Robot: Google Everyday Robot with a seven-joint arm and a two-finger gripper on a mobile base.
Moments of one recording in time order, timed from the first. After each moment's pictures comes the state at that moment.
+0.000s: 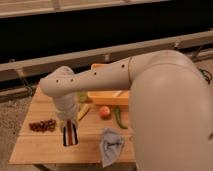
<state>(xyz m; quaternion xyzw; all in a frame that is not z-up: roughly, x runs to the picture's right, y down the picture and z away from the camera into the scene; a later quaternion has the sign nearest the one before) -0.167 0.152 0.658 -0.35 0.23 0.53 0.74</state>
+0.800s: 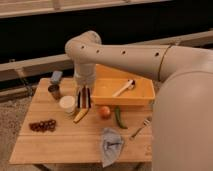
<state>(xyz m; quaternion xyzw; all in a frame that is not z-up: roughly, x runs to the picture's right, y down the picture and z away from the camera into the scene) -0.085 -0.009 0.703 -0.26 0.15 0.63 0.71</state>
